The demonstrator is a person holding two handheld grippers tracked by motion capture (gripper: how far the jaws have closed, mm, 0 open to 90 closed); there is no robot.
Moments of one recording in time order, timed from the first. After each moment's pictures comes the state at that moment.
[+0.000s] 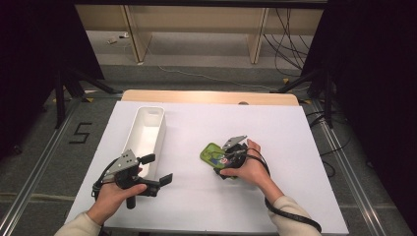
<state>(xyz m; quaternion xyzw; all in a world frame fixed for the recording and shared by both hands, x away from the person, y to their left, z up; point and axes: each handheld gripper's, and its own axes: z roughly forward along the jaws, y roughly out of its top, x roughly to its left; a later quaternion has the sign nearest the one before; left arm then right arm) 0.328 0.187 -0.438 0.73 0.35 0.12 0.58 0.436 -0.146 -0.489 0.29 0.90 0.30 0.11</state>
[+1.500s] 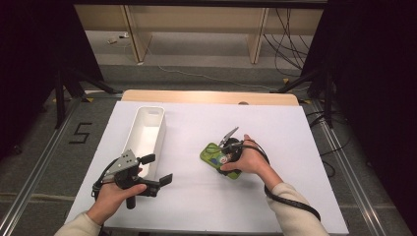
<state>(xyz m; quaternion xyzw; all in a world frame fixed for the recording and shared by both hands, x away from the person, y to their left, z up) 0.327 0.187 -0.438 0.73 0.35 0.12 0.58 0.454 -0.138 -0.474 0.27 0.94 0.20 0.06</state>
